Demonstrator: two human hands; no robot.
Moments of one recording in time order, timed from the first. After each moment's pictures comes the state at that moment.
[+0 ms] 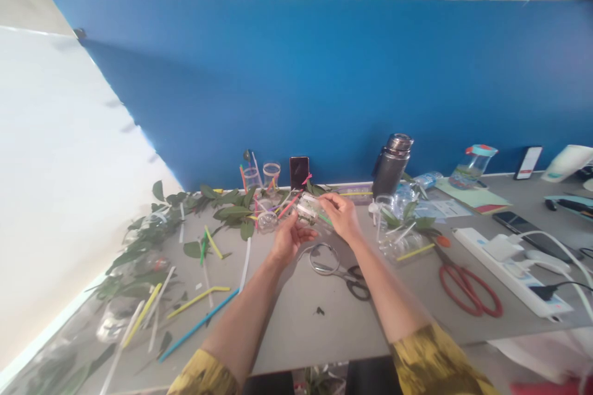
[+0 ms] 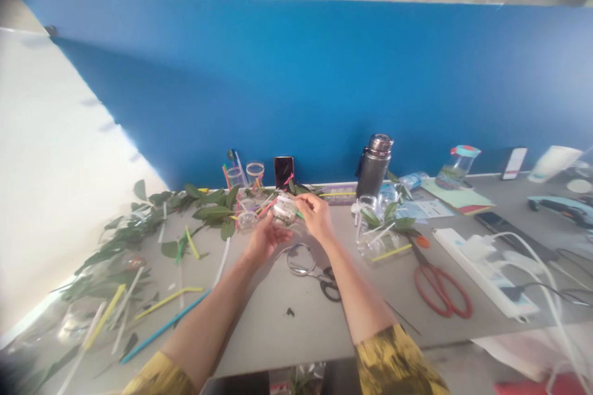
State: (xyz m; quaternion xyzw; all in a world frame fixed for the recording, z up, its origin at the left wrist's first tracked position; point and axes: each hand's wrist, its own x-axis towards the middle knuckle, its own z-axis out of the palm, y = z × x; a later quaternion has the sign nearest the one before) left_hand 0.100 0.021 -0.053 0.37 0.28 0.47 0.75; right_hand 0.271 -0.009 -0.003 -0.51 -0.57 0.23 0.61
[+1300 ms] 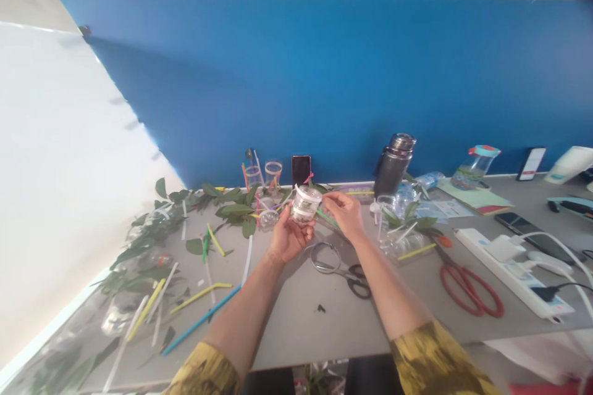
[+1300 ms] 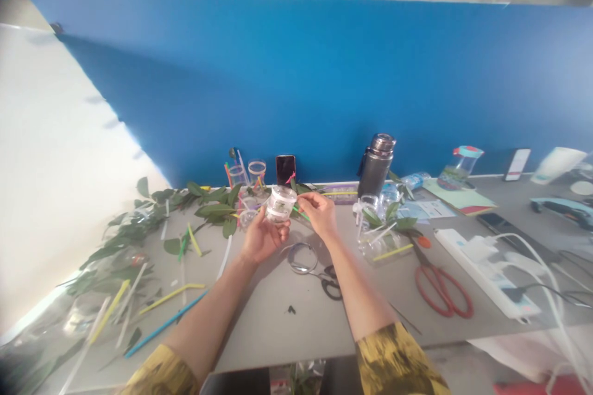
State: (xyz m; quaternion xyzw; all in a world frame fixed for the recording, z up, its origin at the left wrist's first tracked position) left_hand 0.092 0.010 -0.029 0.30 0.19 0.41 0.84; right_hand 0.272 -0.011 -0.002 -0.50 -0.52 0.28 0.63
